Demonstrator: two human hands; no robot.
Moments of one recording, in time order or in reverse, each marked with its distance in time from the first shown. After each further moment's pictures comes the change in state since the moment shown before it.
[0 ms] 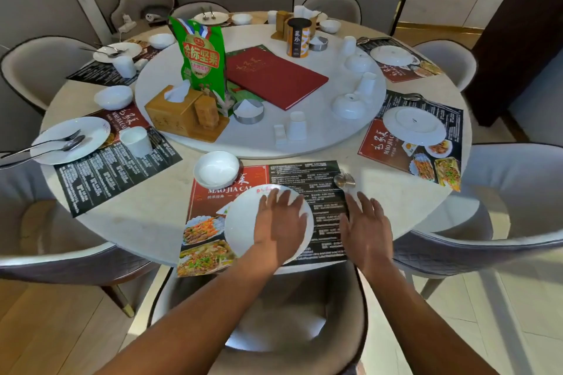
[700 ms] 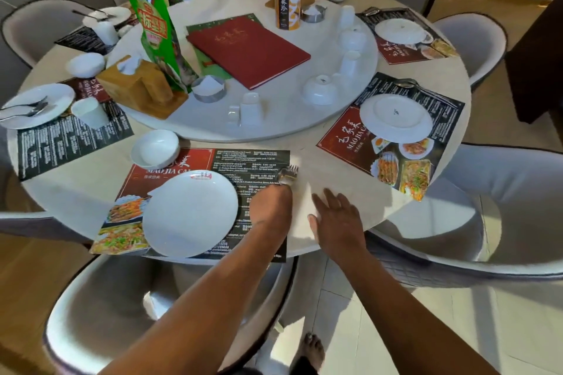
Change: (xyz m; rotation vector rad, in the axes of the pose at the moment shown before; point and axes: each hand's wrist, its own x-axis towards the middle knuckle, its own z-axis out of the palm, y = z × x) left_hand 0.092 0.165 0.023 0.049 -0.175 -0.409; right_hand 0.079 0.138 0.024 -0.057 -0.187 -0.312
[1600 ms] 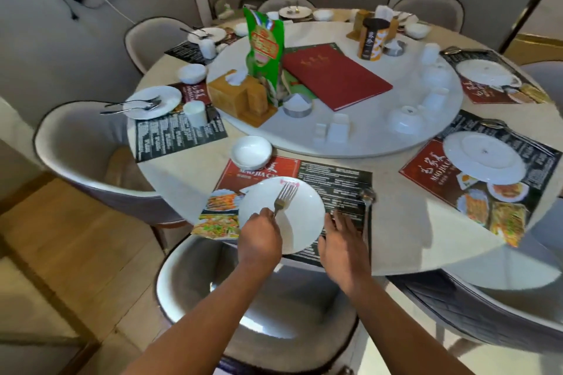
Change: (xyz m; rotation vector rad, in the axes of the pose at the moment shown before) left_hand -0.072 -0.195 0.011 -0.431 0.208 -0.327; right_hand -0.019 -0.163 0.009 0.077 0.090 -0.161
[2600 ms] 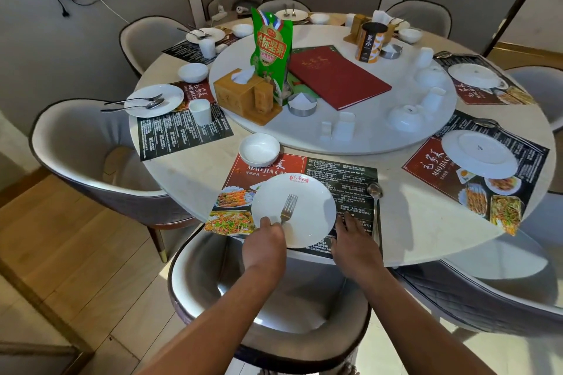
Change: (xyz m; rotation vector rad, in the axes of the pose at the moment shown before) left_hand -0.017 -0.036 0.002 0.373 -0.113 0.232; right_hand -0.005 -0.009 0.003 -0.046 -0.198 0.068
